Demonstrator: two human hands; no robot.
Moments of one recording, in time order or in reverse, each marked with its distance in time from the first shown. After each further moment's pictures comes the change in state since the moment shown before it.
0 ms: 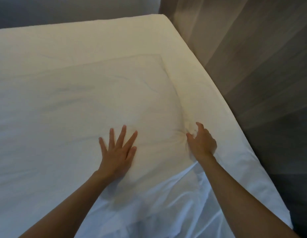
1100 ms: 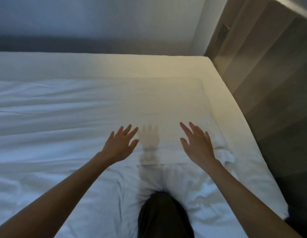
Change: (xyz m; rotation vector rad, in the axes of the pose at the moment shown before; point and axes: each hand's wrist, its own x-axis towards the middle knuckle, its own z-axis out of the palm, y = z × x) left_hand -0.263 -0.043 -0.120 0.054 0.030 -0.196; right_hand -0.247 -0.052 -0.091 -0.072 -0.076 -0.726
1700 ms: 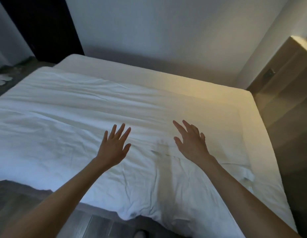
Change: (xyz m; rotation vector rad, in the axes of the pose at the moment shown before) left_hand -0.295 -0.087 -0.060 0.016 0.315 -0.302; right_hand -0.148 -0.213 -0.115 -0.020 -0.121 -0.356
